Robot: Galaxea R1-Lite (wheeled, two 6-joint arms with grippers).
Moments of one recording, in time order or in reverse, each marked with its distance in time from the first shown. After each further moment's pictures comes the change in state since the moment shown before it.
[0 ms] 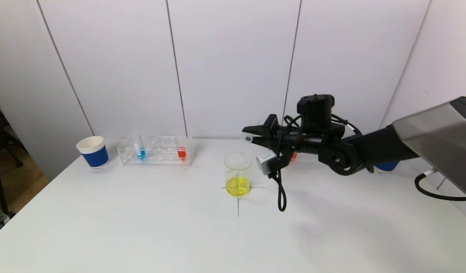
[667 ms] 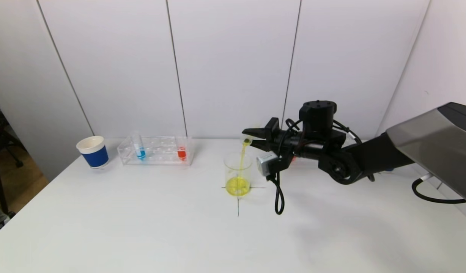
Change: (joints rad) left arm 0.000 0.000 0.000 0.000 0.000 0.000; right arm -0.001 0.011 0.079 -0.147 0.024 0.149
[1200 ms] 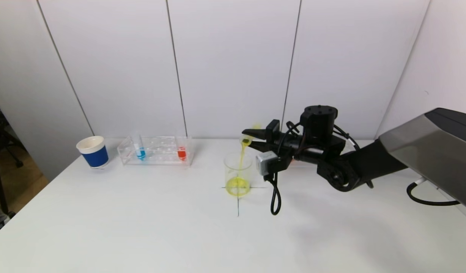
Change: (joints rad) left arm 0.000 0.000 0.000 0.000 0.000 0.000; right arm 0.003 0.020 0.050 -0.134 0.001 0.136
